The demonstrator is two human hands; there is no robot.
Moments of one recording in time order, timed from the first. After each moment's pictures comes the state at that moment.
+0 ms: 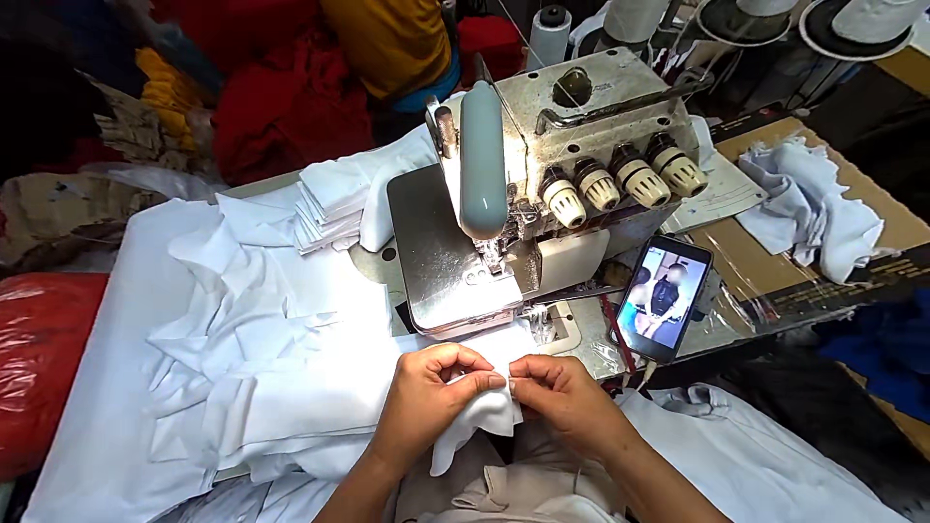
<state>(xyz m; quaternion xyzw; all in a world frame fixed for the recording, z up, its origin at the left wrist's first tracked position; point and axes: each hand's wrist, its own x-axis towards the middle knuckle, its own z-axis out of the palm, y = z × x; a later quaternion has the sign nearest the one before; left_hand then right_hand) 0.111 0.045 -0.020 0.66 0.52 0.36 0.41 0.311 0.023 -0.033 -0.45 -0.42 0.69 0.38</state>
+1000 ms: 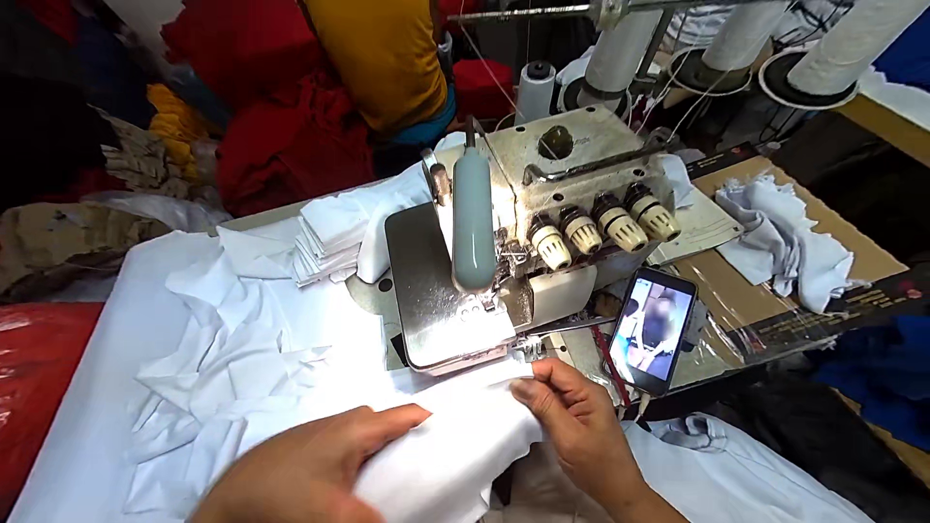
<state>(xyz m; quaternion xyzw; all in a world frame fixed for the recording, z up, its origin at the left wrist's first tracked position) 0.025 0.083 0.039 0.76 0.24 0.07 0.60 0.302 0.030 -0.017 -0.42 -0.50 0.49 0.58</state>
